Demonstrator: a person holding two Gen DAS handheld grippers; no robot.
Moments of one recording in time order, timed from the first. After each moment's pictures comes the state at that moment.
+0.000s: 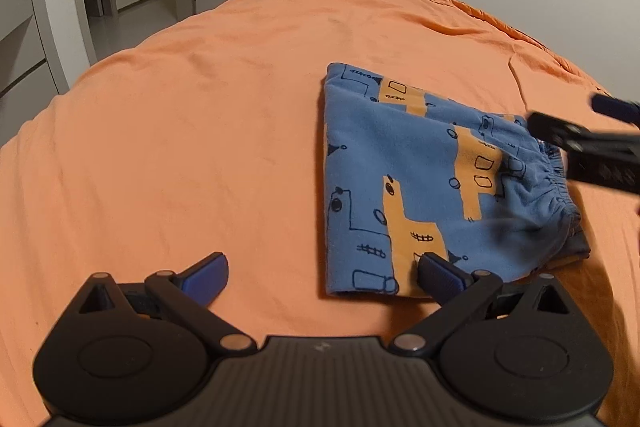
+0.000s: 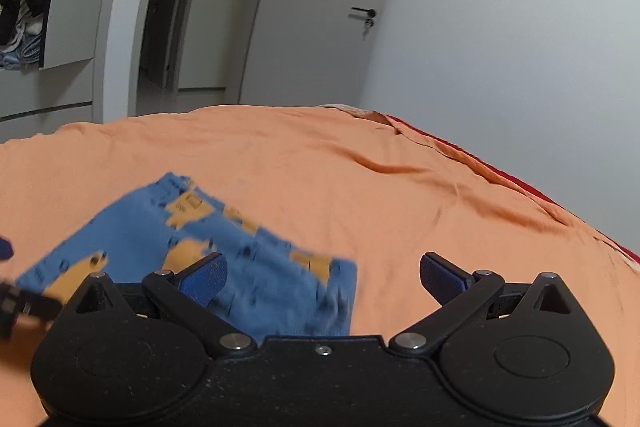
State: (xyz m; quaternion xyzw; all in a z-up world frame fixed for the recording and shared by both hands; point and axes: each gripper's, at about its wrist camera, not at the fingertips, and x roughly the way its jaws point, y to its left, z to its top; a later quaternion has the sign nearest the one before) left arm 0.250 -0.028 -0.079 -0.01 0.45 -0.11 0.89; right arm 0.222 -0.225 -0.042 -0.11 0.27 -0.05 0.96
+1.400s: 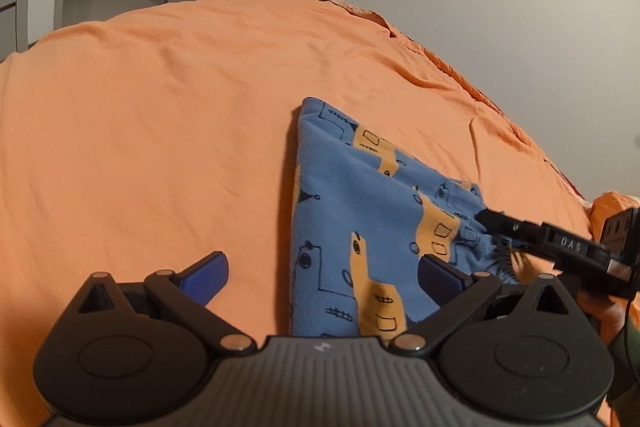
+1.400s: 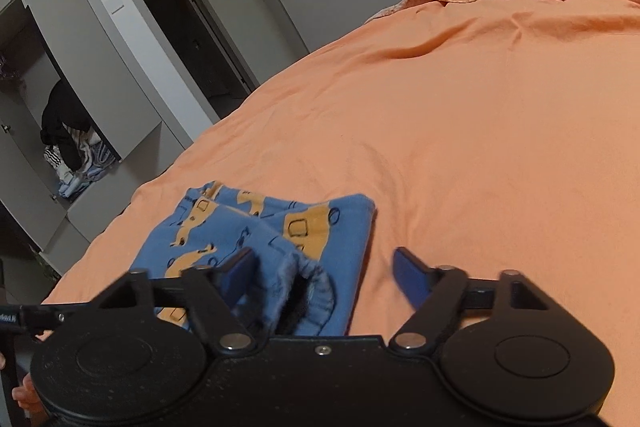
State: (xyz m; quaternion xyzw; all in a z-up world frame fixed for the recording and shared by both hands) left arm 0.278 -0.004 -0.082 -0.15 0.42 -0.18 0.88; right arm 0.243 -0.347 -0.091 0.22 0.34 0.10 0.91
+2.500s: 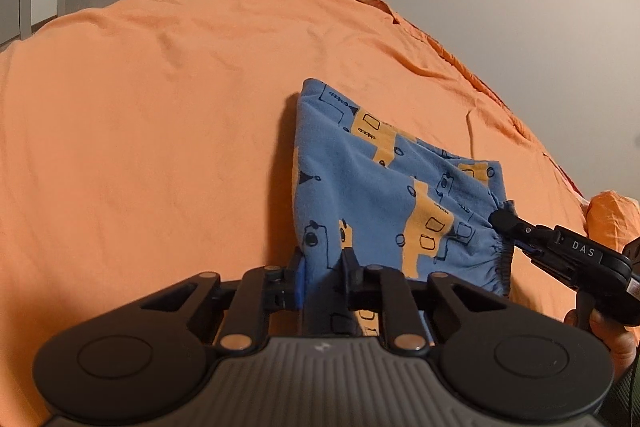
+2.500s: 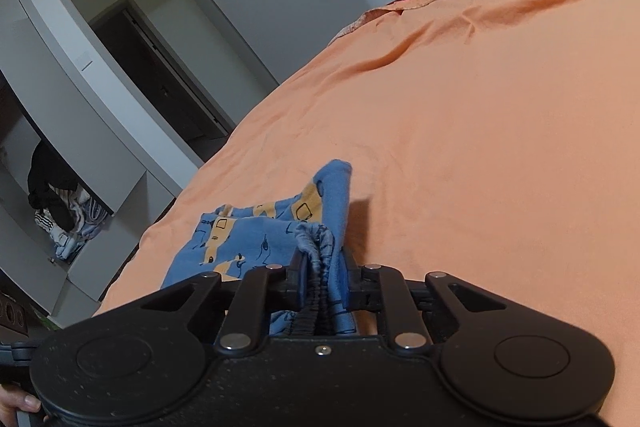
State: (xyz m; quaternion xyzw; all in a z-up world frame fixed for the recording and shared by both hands) left arm 0.279 -0.011 -0.072 -0.16 0.45 -0.18 0.86; right arm 0.203 -0.334 -0.068 0.29 0.32 0.04 0.90
